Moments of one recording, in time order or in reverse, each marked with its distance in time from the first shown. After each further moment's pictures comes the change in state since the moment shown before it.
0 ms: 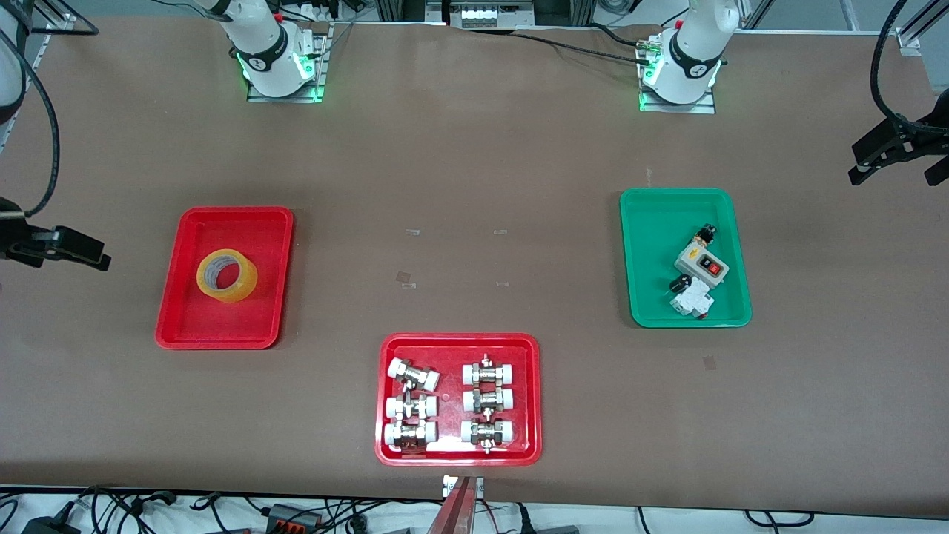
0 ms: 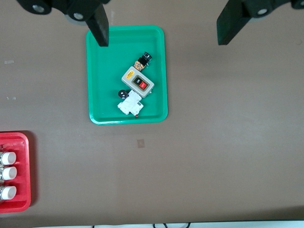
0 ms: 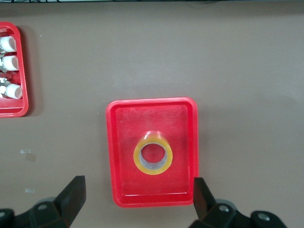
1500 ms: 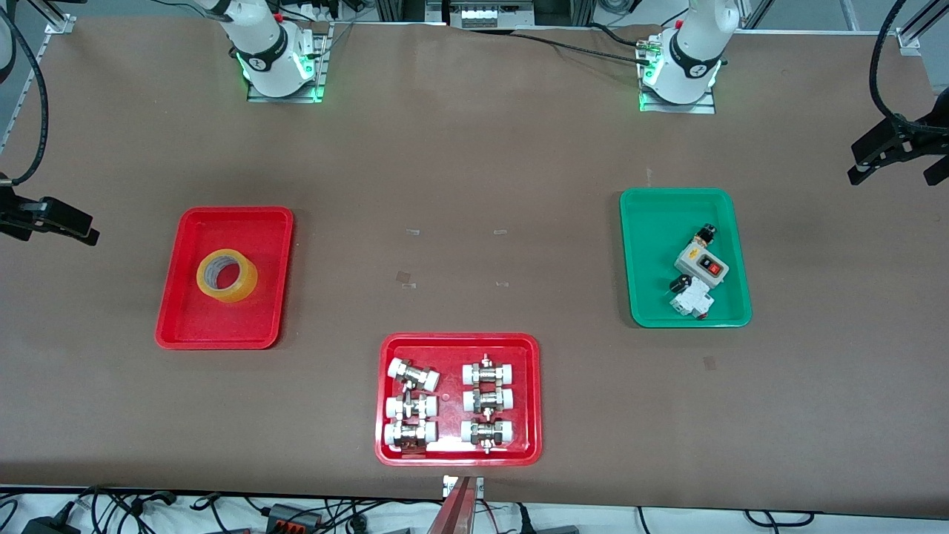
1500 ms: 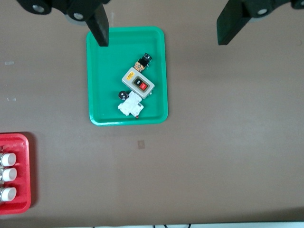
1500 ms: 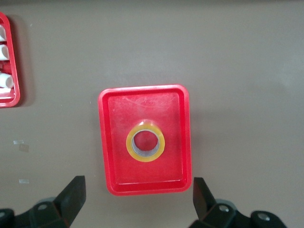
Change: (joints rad) left arm 0.000 0.000 -0.001 0.000 0.000 -0.020 0.000; right arm 0.017 -0.098 -0.037 -0.129 -0.005 0.006 -0.007
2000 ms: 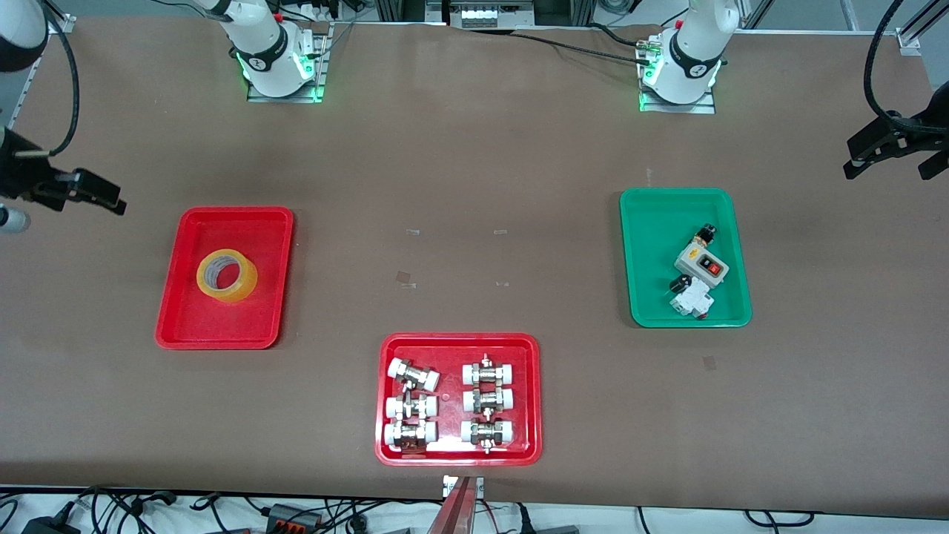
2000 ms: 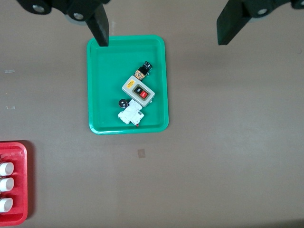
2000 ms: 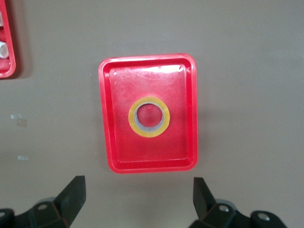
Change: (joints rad) left arm 0.000 0.000 -0.001 0.000 0.000 -0.023 0.000; right arm 0.012 -0.199 0.000 -0.303 0.000 0.073 0.000
